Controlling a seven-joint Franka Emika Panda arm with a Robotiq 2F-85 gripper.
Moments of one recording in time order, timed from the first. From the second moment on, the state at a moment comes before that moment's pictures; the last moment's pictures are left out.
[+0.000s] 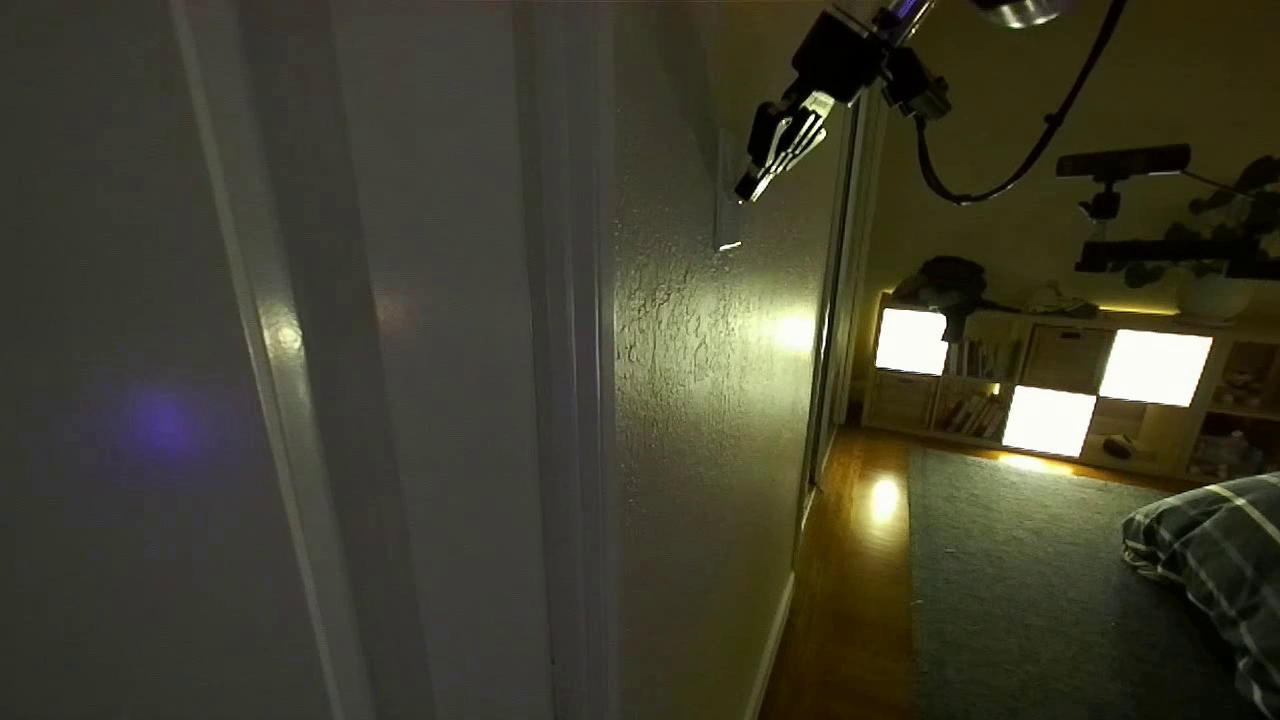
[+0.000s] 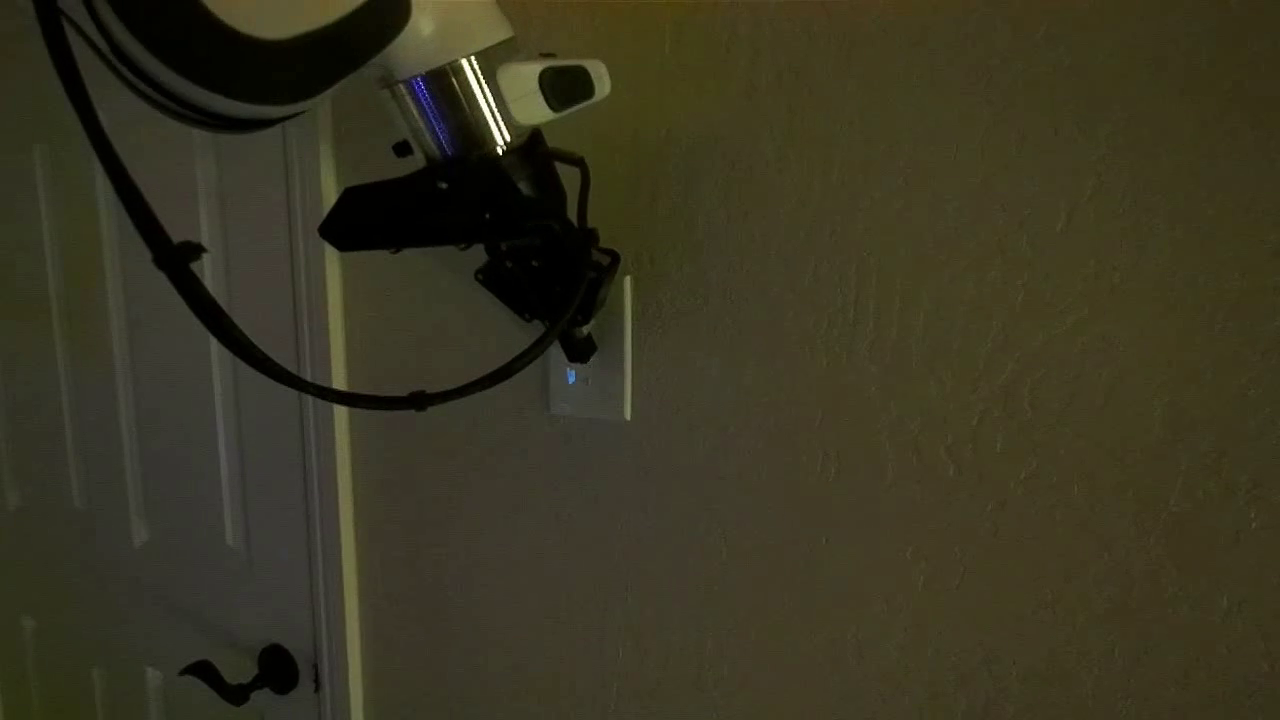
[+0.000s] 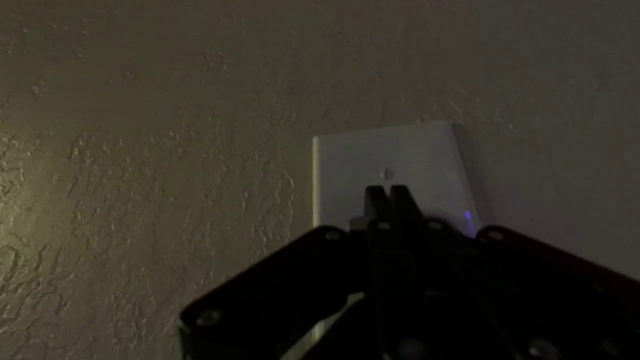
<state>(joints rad) -0.04 0.14 0.00 -1.92 0.19 2.69 -0.29</state>
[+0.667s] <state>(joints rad) -0.06 0.12 -0.01 -1.94 0.16 2.54 -0.29</state>
